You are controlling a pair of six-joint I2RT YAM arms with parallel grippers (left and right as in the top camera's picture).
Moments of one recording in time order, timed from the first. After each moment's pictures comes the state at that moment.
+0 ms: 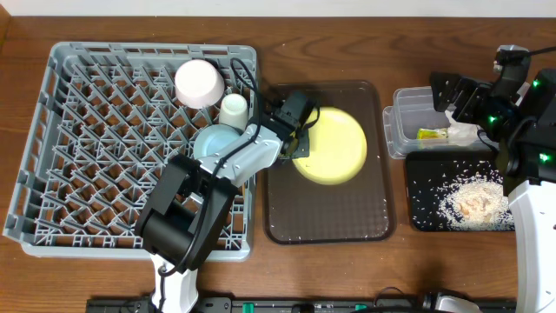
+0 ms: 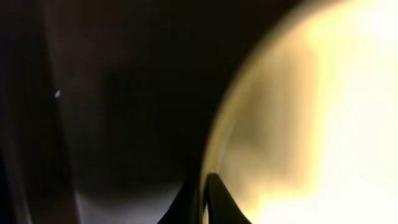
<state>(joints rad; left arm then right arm) -0.57 2.00 1.29 -0.48 -0.03 -0.56 -0.23 1.29 1.11 -0.35 -0.51 0.24</state>
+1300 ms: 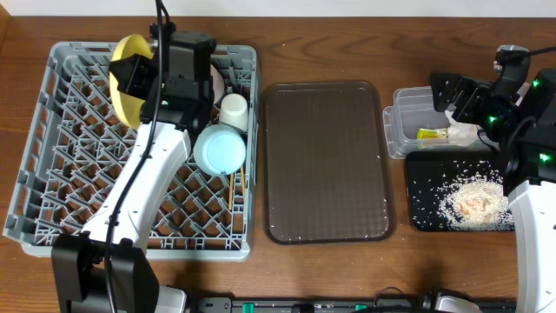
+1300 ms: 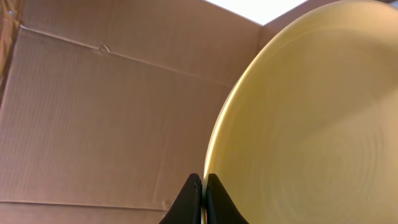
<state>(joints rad) -0.19 1.60 1.29 -0.30 -1.21 0.60 -0.23 1.29 1.11 -0.36 -0.51 0.24</state>
